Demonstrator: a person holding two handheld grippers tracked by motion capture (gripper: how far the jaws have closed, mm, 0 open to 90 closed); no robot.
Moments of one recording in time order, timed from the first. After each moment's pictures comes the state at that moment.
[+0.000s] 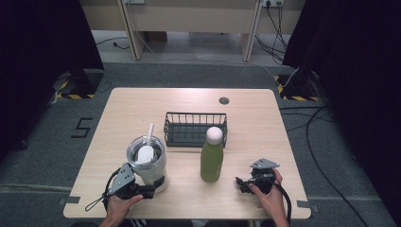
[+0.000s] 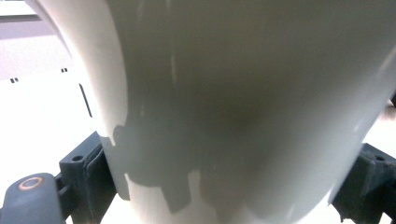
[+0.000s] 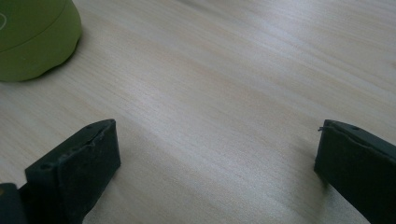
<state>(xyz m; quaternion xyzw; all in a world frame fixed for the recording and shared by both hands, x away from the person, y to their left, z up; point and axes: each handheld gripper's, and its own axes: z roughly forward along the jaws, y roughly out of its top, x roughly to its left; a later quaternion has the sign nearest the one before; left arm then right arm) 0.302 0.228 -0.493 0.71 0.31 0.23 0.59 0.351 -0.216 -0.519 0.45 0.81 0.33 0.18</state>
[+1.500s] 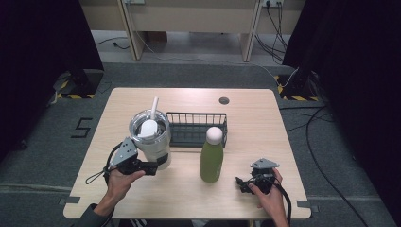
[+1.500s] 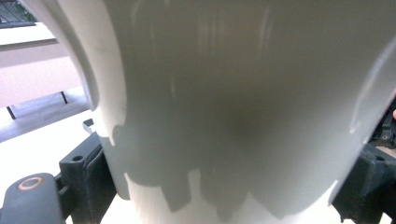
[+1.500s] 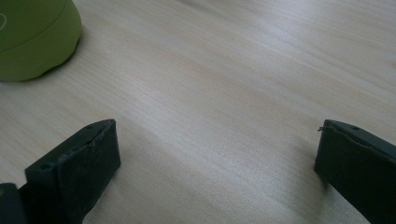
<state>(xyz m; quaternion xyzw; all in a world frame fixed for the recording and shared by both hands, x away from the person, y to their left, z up) 0.348 0.218 -0.429 0.72 0.27 0.24 0.60 0.351 -0.216 -0.519 0.45 0.81 0.33 0.18</state>
